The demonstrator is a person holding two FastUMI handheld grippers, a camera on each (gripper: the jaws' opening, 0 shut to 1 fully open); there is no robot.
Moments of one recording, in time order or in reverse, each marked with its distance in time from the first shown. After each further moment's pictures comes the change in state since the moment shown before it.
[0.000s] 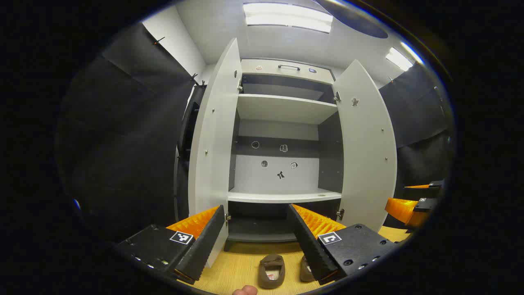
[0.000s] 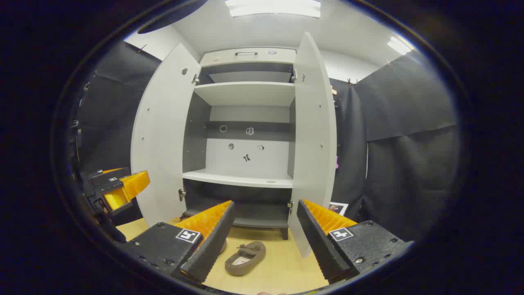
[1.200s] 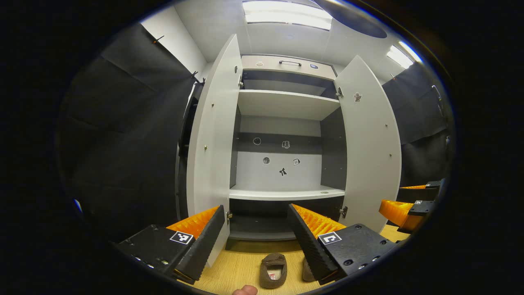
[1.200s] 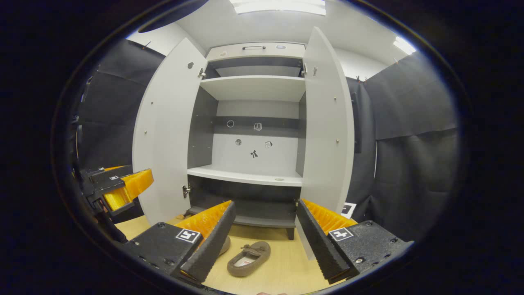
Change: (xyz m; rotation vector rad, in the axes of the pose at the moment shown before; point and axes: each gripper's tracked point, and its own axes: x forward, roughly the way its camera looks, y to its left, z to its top) left arm 0.008 0.005 -0.007 -0.001 0.019 0.021; right arm 0.026 0.017 -0.010 -0.012 0.032 0.069
